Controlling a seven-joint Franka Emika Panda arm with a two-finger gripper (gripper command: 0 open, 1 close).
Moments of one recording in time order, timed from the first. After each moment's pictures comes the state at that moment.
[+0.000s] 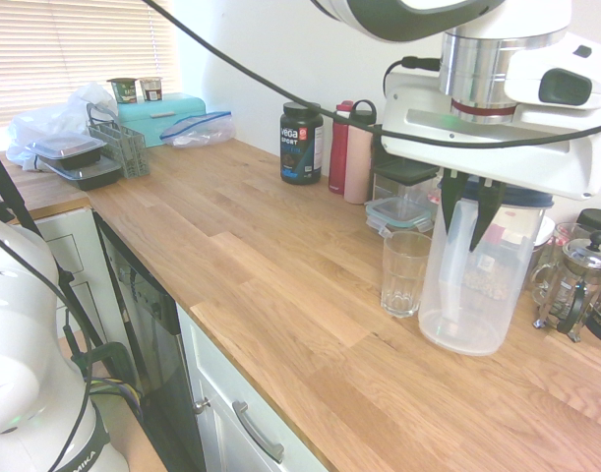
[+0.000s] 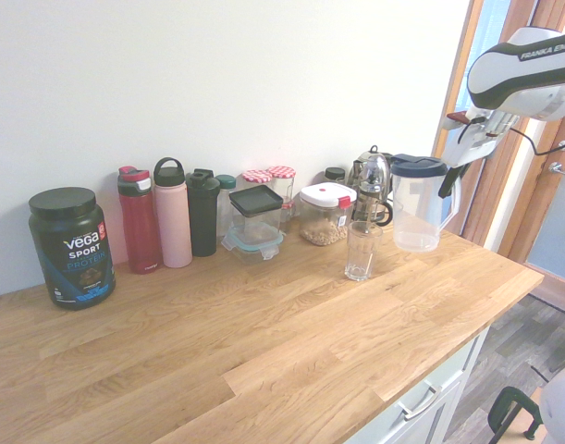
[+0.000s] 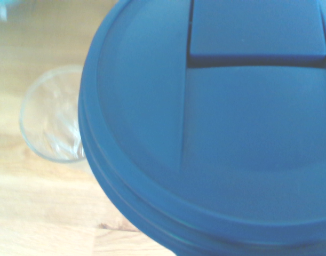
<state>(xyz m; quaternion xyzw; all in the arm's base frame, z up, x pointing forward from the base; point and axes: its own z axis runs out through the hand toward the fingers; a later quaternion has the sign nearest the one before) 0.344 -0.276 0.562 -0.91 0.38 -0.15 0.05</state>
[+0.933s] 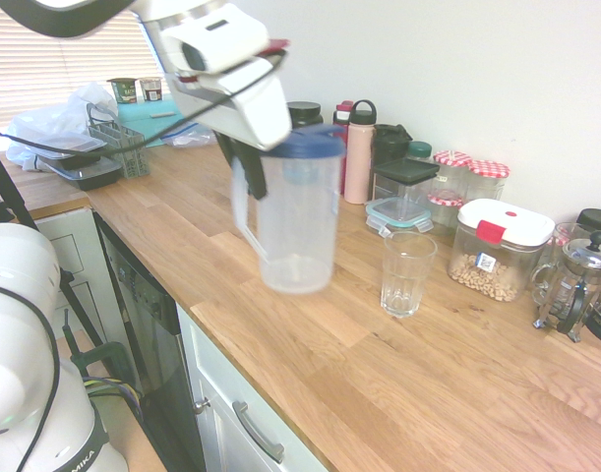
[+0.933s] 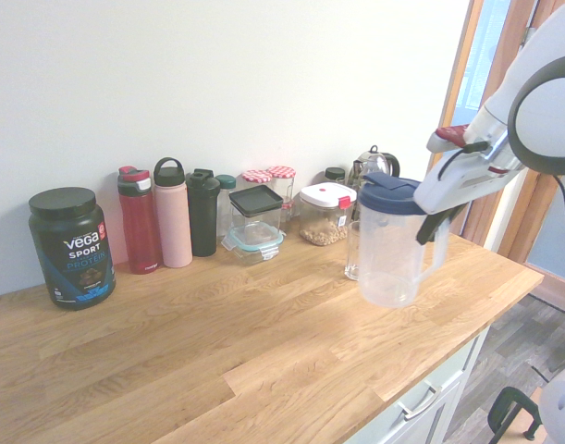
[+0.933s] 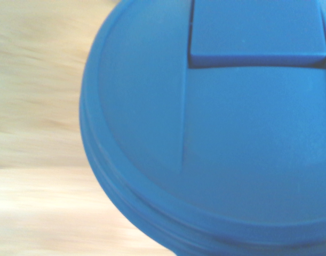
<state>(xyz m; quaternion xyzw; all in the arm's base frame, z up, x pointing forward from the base) 0.238 0.031 0.560 -0.89 0.41 -0.20 0.07</state>
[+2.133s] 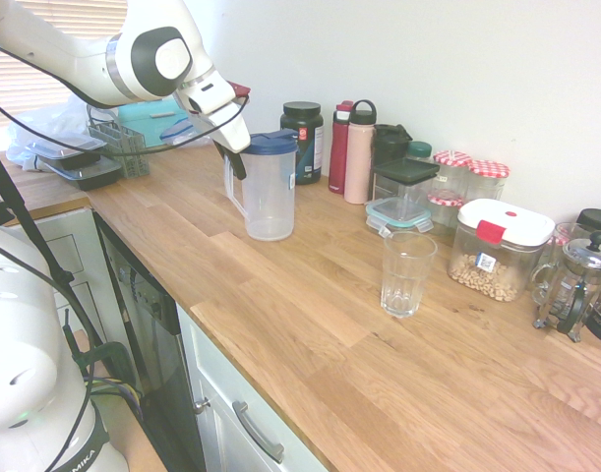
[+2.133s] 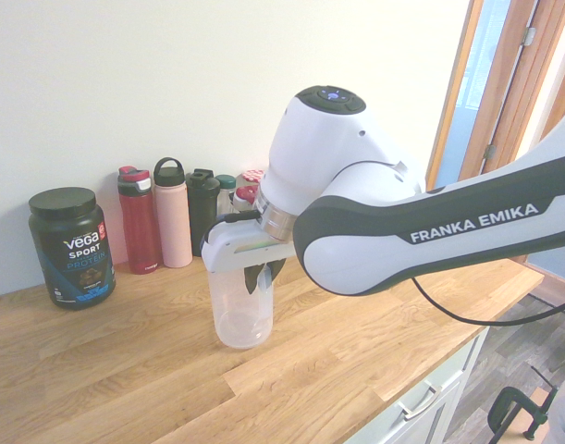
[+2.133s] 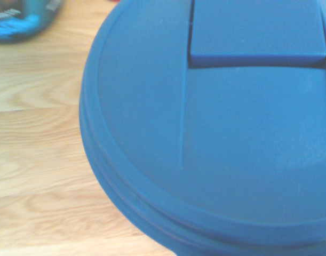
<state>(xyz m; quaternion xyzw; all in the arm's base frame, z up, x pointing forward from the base) 0.390 0.220 0.463 -0.86 0.46 -0.21 0.07</state>
